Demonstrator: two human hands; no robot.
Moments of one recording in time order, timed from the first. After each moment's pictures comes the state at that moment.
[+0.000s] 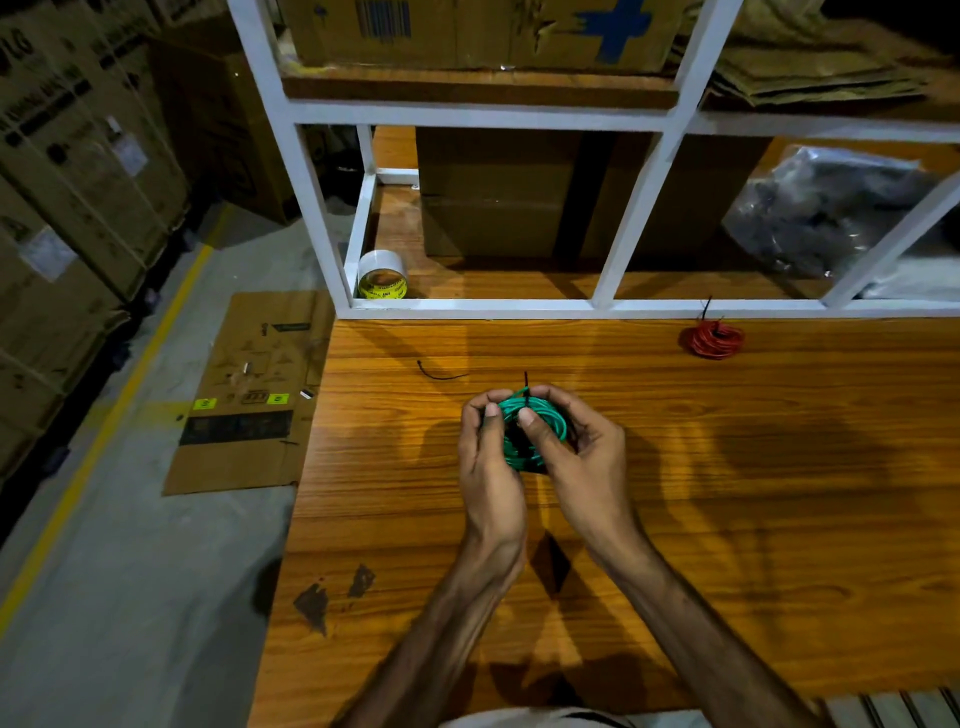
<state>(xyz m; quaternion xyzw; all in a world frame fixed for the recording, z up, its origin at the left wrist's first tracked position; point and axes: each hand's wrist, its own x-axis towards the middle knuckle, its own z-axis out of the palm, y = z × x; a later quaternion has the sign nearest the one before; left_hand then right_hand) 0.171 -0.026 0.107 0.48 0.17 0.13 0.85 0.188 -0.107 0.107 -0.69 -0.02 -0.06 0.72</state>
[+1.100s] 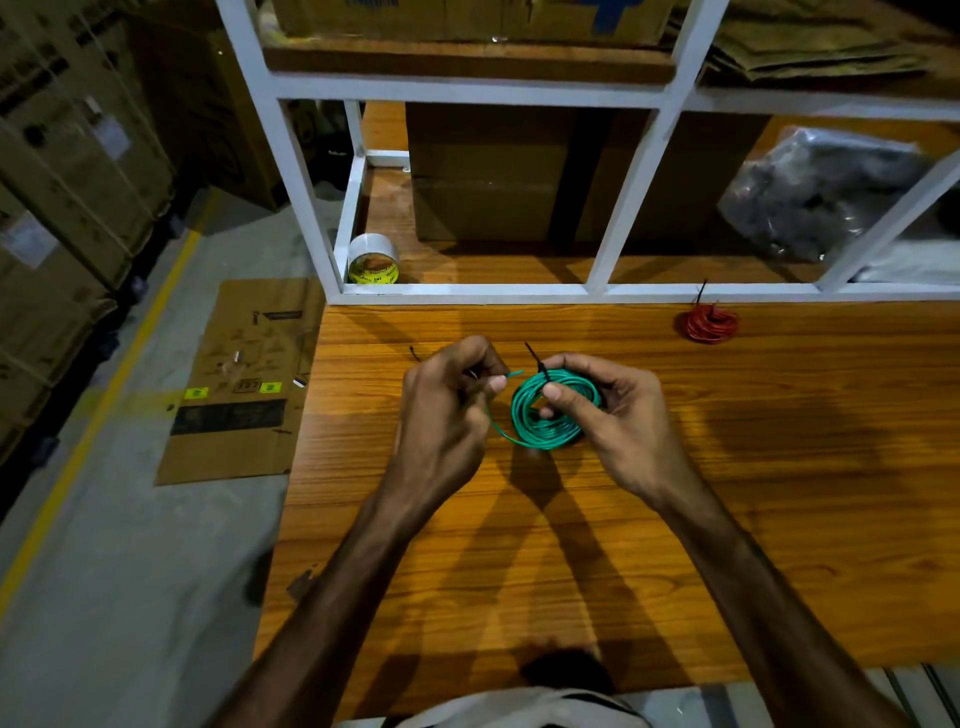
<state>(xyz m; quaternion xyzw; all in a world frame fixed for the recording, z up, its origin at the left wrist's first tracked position) 0.188 0.041 0.151 0.83 -0.09 0.16 0.53 0.205 -0.152 0.143 -0.73 -0.10 0.03 0.67</state>
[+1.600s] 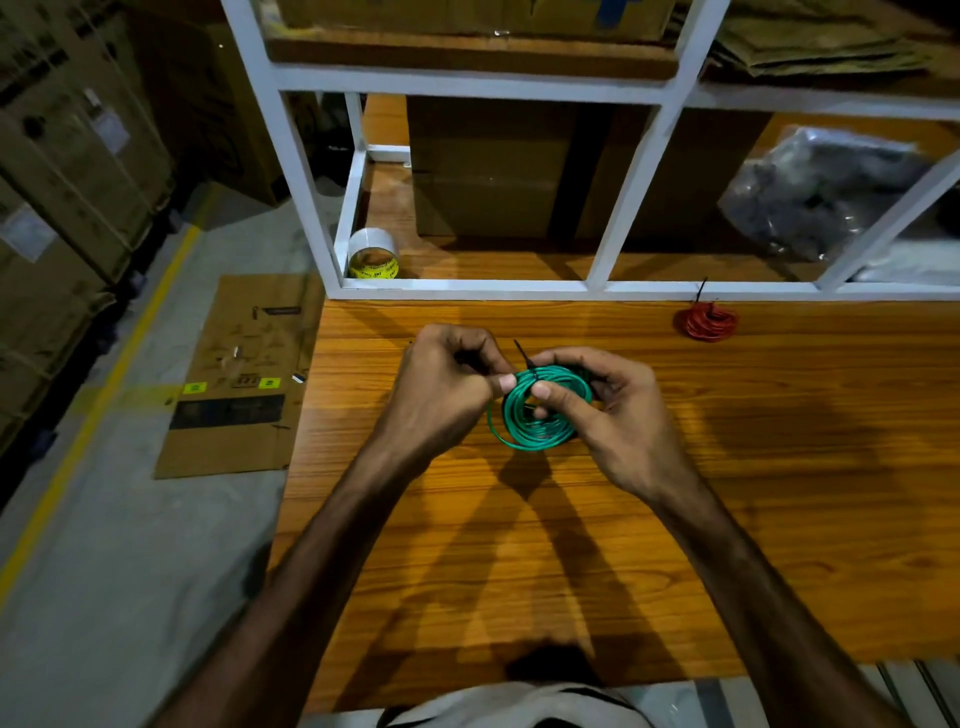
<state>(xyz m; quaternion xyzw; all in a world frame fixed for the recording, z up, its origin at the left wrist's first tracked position) 0.205 0.049 0.164 0.80 -0.05 0.02 0.60 0.200 -0.146 0.154 -0.76 -0.15 0.01 0.63</state>
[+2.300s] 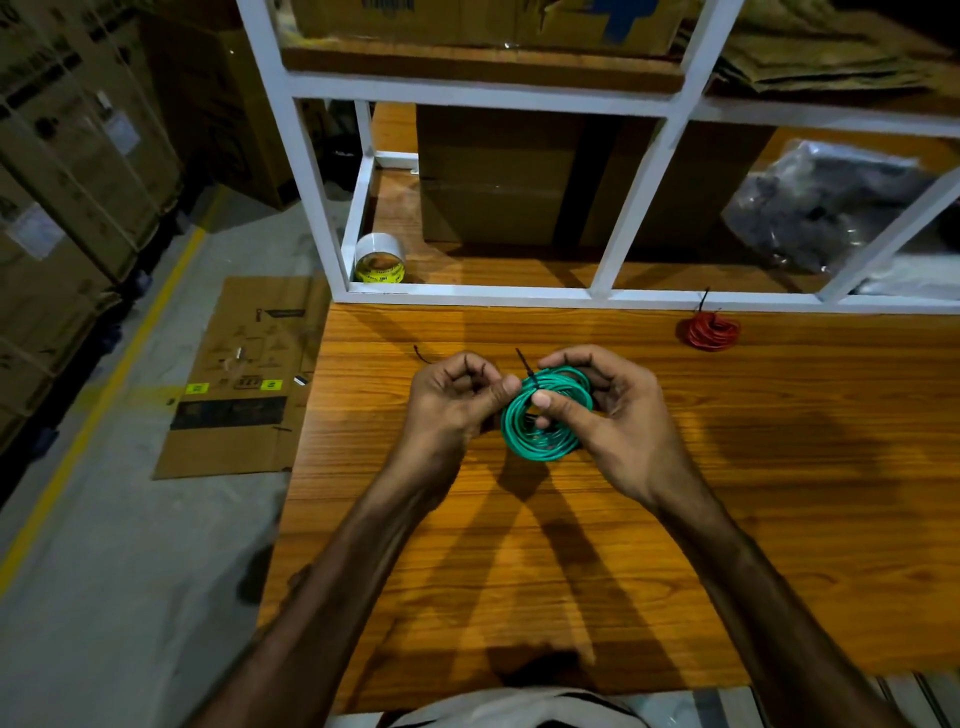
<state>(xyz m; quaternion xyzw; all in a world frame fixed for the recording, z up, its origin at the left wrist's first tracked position) 0.195 0.037 0.125 0.57 0.02 -0.01 0.82 0.200 -0.146 0.156 -0.77 -0.14 0.01 0.63</state>
